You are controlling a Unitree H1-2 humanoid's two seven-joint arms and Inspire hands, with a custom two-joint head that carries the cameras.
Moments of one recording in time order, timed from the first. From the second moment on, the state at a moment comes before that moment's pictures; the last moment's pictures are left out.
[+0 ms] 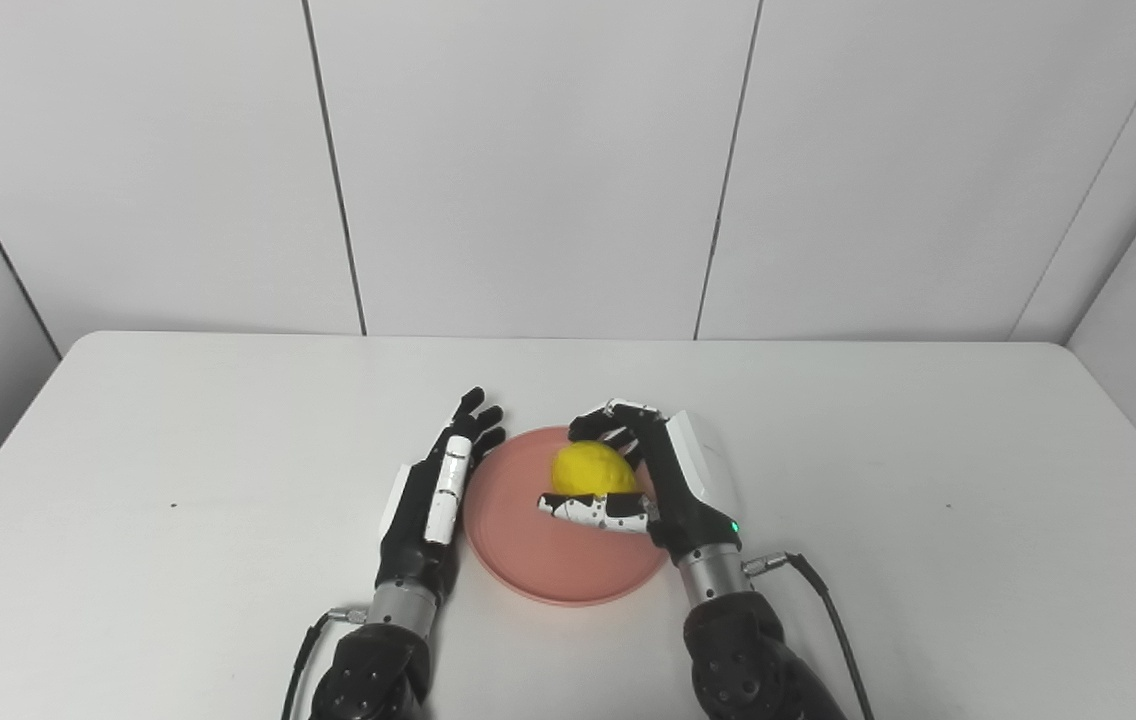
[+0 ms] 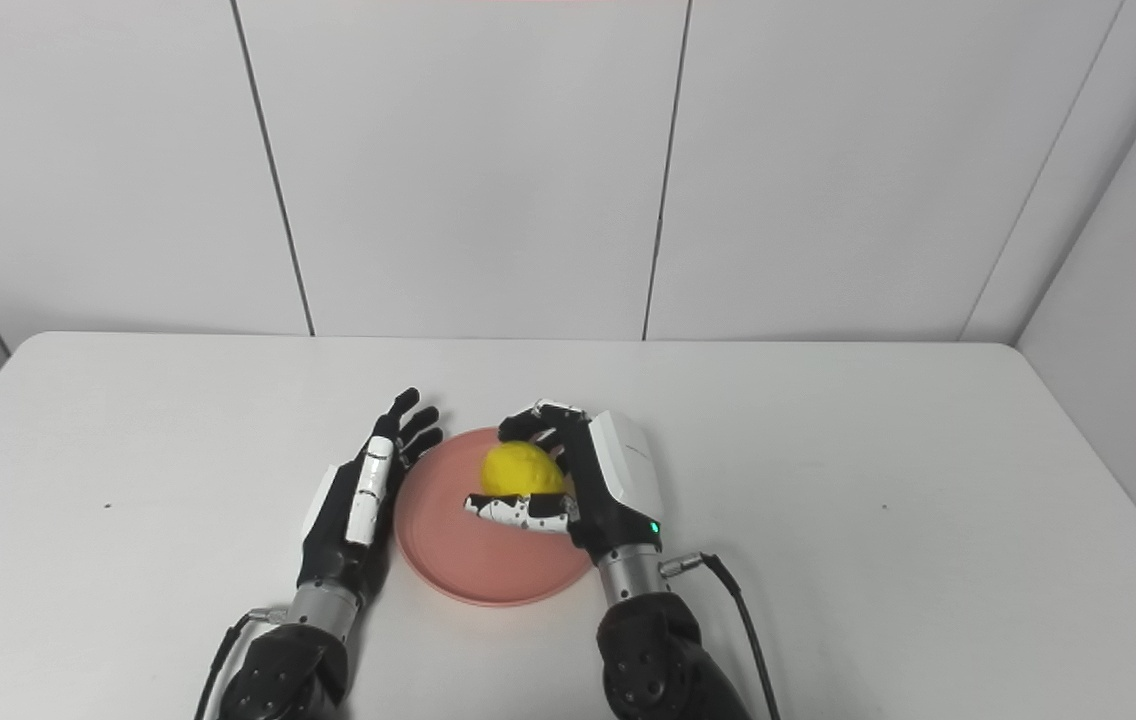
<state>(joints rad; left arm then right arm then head) -0.29 -0.10 -0.07 0.23 -0.02 -0.01 -0.04 -0.38 -0.01 0.29 0.22 -0.56 -0.05 -0.26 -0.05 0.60</state>
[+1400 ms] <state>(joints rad) -0.30 -0.11 -0.06 0.26 -0.02 -0.04 -0.02 -0.43 -0.05 0.37 0.38 -0.73 -0.13 -0.36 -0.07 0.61</state>
